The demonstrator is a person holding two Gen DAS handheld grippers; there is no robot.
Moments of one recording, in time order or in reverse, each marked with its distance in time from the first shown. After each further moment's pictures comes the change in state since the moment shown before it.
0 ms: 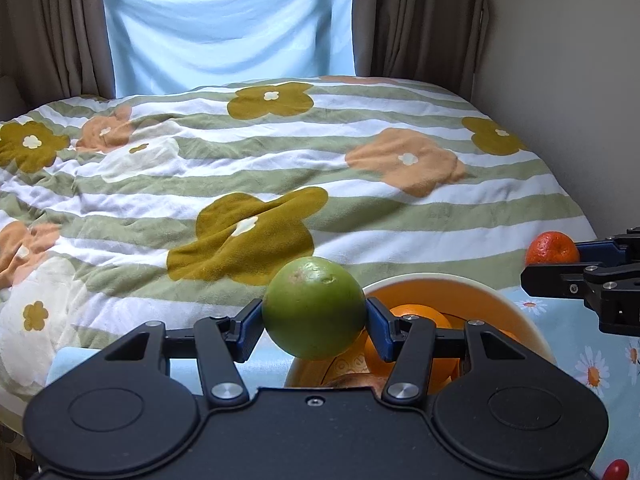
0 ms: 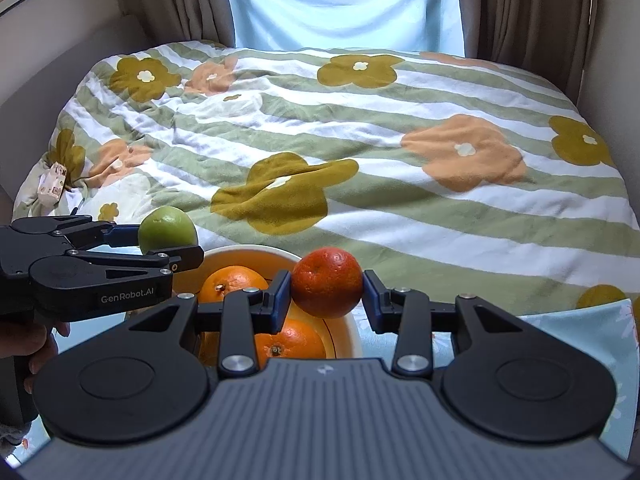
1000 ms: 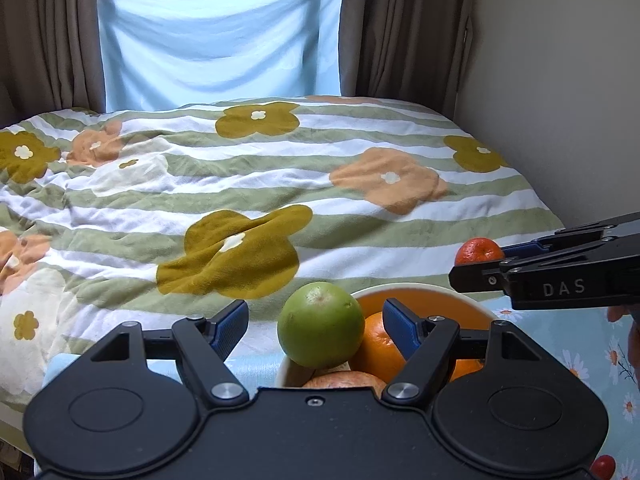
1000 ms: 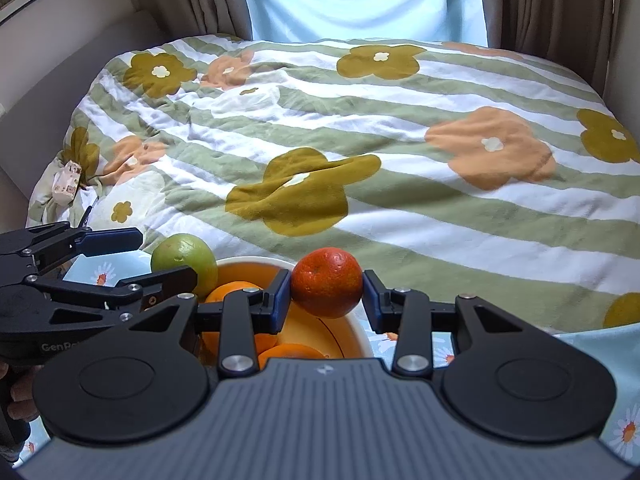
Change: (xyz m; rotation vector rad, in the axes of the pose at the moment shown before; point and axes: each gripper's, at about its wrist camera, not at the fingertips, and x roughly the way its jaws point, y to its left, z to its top) left arm -0.018 0.000 -0.001 -0.001 -0.067 -0.050; right arm 0.027 0.003 0.008 -0.001 0.020 0.069
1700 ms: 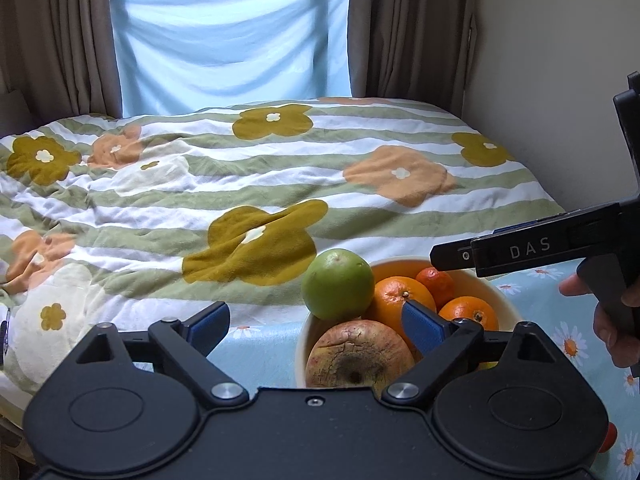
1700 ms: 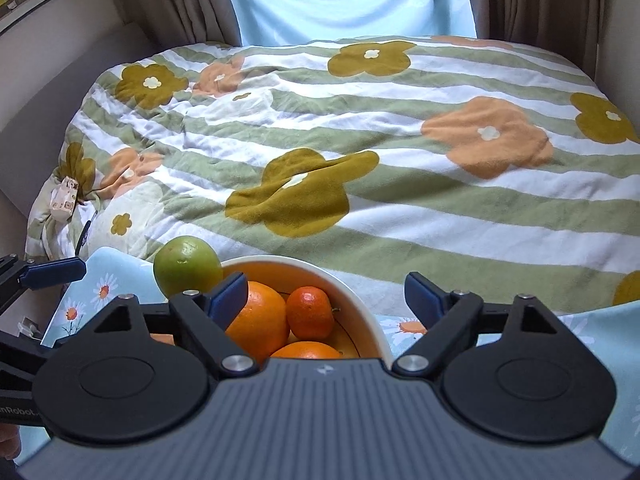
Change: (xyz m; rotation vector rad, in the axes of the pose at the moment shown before) left arm -0.039 0.002 -0.021 0.016 -0.008 0.050; right arm 0.002 0.001 -0.005 0.064 -0.010 -0.007
